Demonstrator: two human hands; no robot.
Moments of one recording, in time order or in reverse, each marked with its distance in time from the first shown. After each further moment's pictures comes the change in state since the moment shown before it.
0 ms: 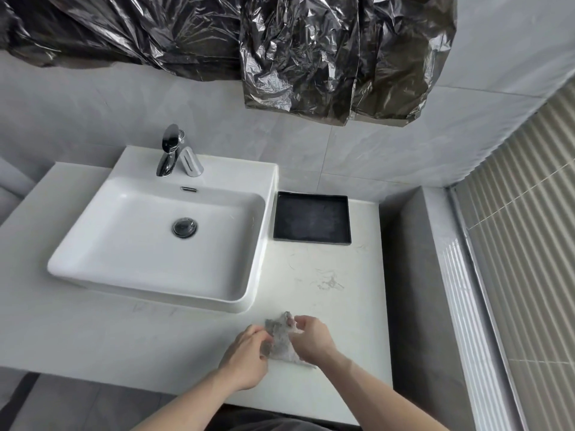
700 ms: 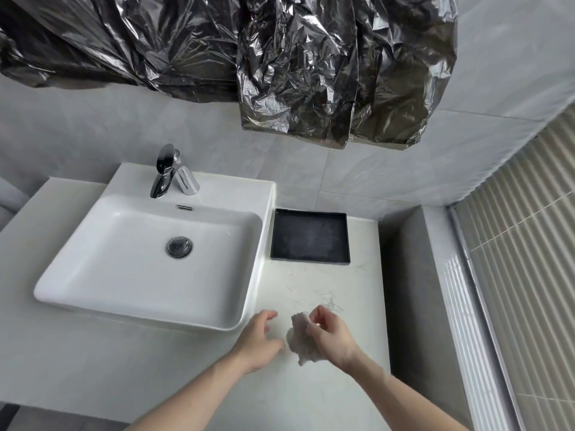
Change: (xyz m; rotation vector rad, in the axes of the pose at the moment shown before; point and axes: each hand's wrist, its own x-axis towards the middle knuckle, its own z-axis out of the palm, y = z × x) left_hand 0.054 0.041 -0.044 -0.509 0.008 -0.141; right_hand -0.011 -0.029 -0.078 0.430 -0.056 -0.261
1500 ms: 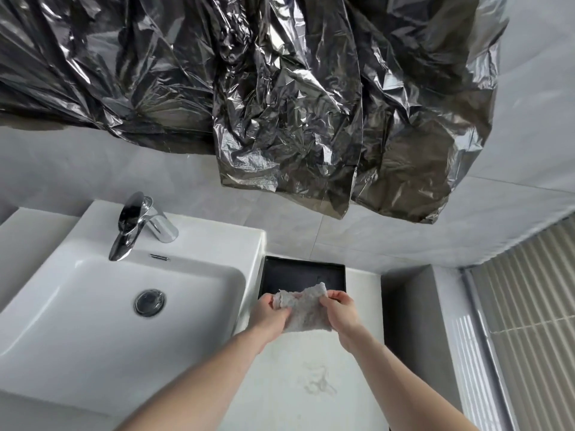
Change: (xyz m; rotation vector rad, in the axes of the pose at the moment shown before) left_hand 0.156 0.146 -0.032 -0.236 0.248 -0.078; right_hand 0.206 -0.052 -0.092 0.180 0.306 0.193
